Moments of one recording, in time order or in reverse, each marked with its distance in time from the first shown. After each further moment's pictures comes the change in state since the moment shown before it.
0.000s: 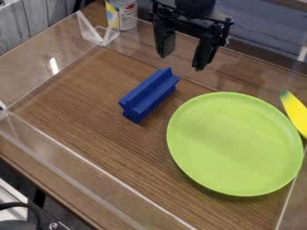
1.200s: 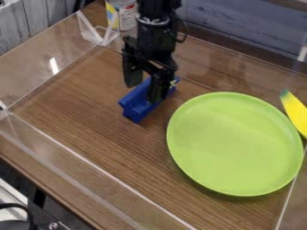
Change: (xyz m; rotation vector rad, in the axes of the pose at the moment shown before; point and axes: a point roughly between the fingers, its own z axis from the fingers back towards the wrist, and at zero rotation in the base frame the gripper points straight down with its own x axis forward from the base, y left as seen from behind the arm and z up) arm -0.009 0.055 -0.071 0.010 0.077 -0.227
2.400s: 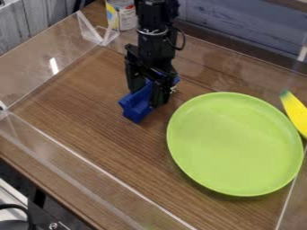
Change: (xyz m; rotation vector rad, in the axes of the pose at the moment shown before) arm 0.011 0.005 -0.016 -0.019 -0.044 -0.003
